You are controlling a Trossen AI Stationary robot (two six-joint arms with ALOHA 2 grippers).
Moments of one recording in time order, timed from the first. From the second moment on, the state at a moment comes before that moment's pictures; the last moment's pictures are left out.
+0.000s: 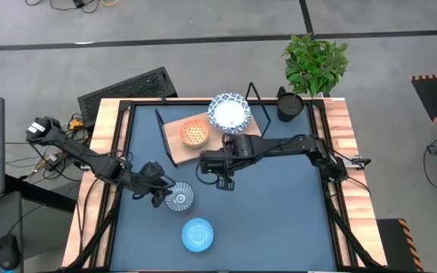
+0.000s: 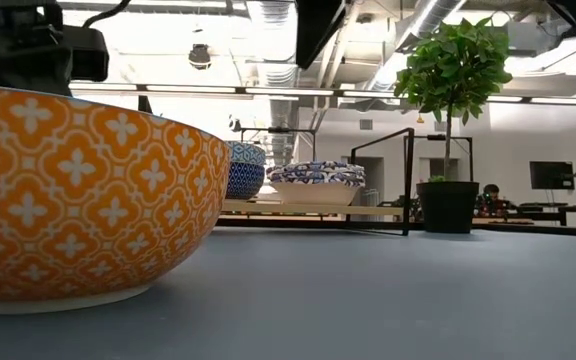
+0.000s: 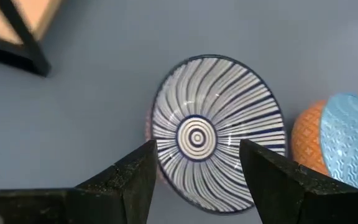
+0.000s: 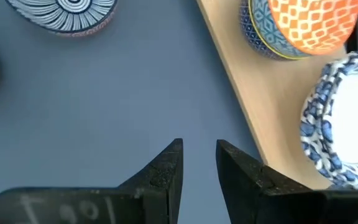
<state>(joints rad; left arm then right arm) -0.45 0.94 0.49 -0.38 -0.31 -1.03 0.14 2.16 2.35 -1.51 0.31 0.20</state>
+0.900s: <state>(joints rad) -0.57 0.94 0.49 -0.49 -0.29 -1.28 0.18 2.16 2.02 -0.80 0.20 0.39</state>
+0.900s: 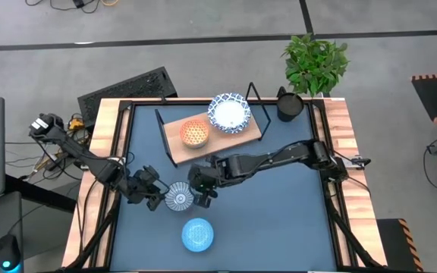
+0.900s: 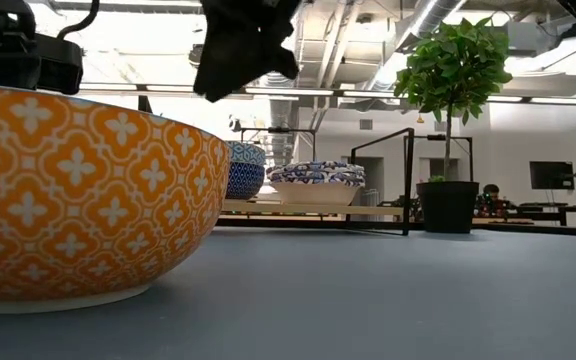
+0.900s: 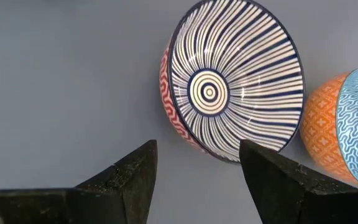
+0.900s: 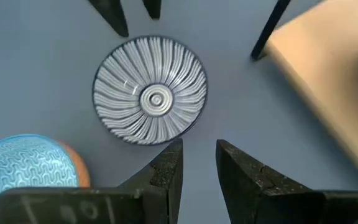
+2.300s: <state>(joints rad) -0.56 1.26 0.47 -0.07 -0.48 -1.22 0.15 2.16 1.80 -0.54 0.21 0.47</state>
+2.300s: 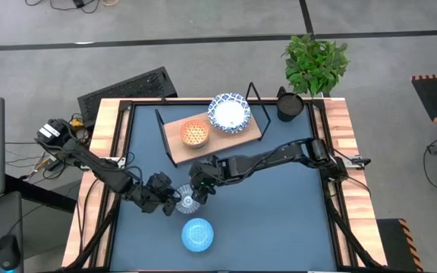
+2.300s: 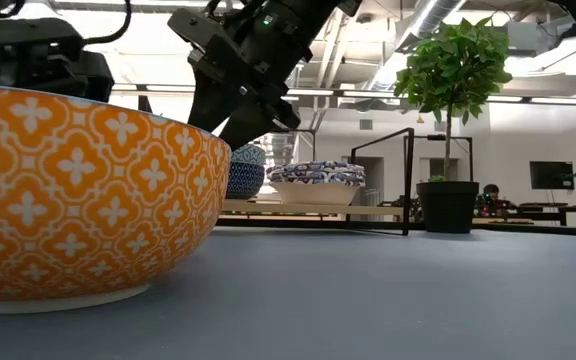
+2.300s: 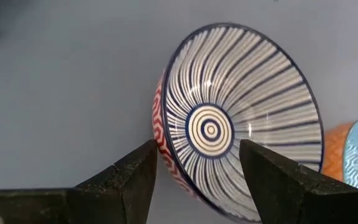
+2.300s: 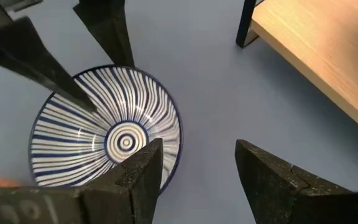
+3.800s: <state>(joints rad) -0.44 1.31 0.47 0.08 -0.54 -1.09 0.16 2.20 1.66 -0.40 0.10 0.55</state>
